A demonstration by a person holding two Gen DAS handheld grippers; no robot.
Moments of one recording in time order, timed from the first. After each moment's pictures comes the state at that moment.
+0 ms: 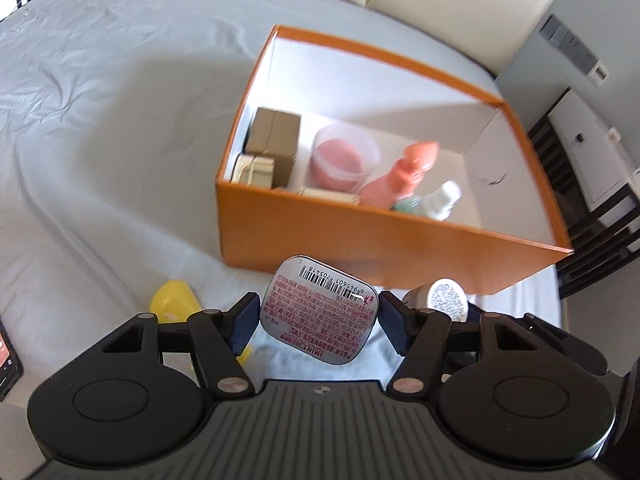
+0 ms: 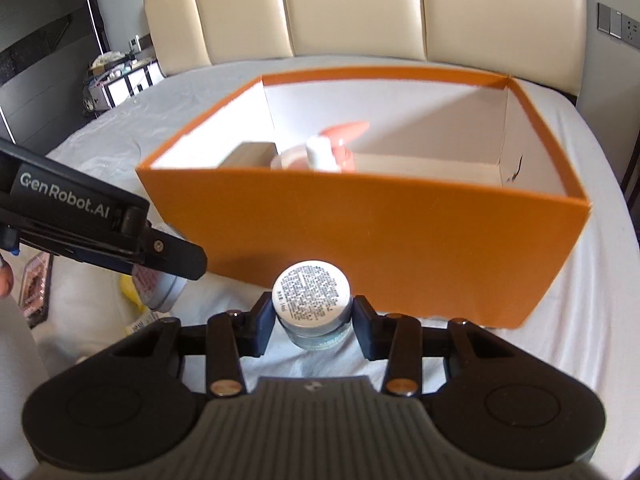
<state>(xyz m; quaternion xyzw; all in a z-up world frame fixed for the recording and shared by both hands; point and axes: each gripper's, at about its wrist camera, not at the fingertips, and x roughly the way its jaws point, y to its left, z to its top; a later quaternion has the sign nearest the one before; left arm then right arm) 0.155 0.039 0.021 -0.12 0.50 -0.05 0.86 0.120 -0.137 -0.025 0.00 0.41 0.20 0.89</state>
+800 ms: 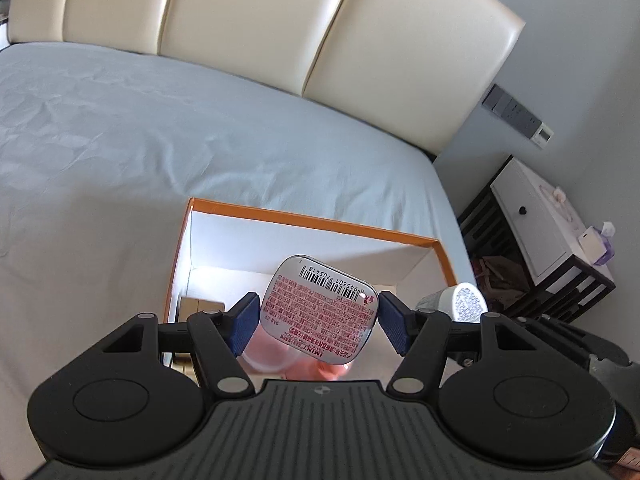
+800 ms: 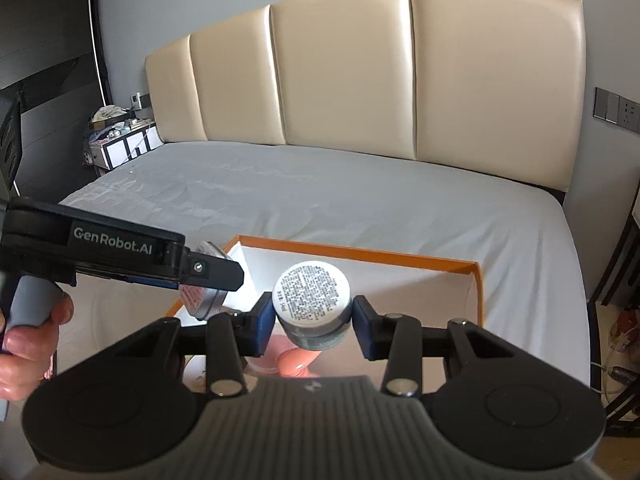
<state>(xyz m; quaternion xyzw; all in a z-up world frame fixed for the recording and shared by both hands) 0.257 0.030 0.084 -0.13 0.42 -0.12 0.89 0.207 -0.154 0.085 0.00 0.33 0.20 0.92</state>
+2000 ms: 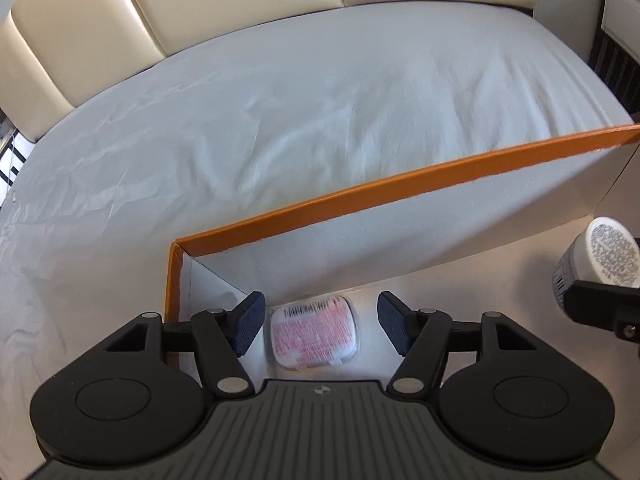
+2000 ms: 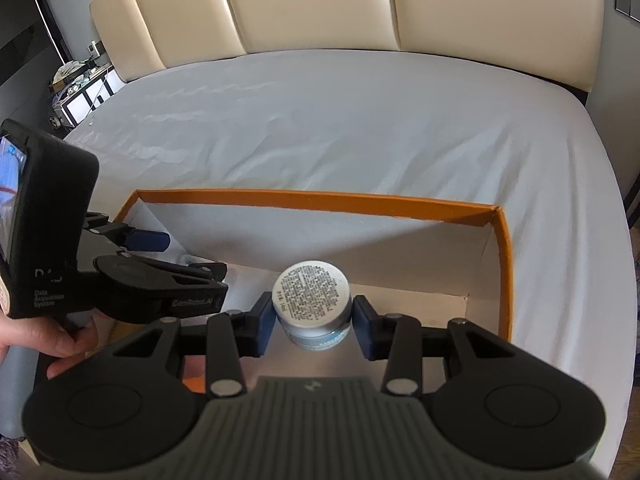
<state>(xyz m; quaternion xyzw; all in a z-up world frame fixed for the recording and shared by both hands) 0.355 -0.028 -0.013 0.13 0.50 0.00 0.86 0.334 -0.148 0.001 0.02 0.48 0.19 0.86</state>
